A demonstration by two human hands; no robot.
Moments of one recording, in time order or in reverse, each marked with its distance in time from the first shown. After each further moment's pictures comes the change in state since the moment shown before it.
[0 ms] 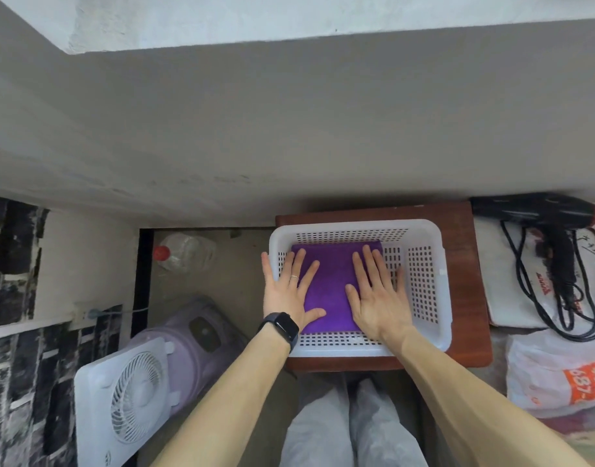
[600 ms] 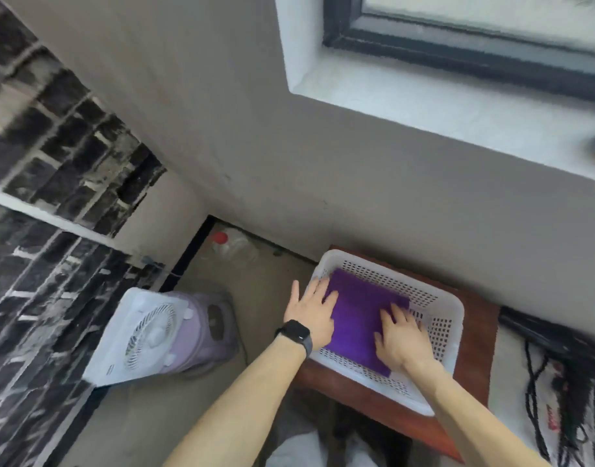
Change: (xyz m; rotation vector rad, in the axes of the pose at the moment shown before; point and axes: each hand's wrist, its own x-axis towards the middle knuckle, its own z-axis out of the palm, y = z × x) left_hand -0.061 0.005 -0.028 -0.566 0.094 -0.201; right_hand -0.011 -0.011 -0.088 -0.273 -0.284 -0.154
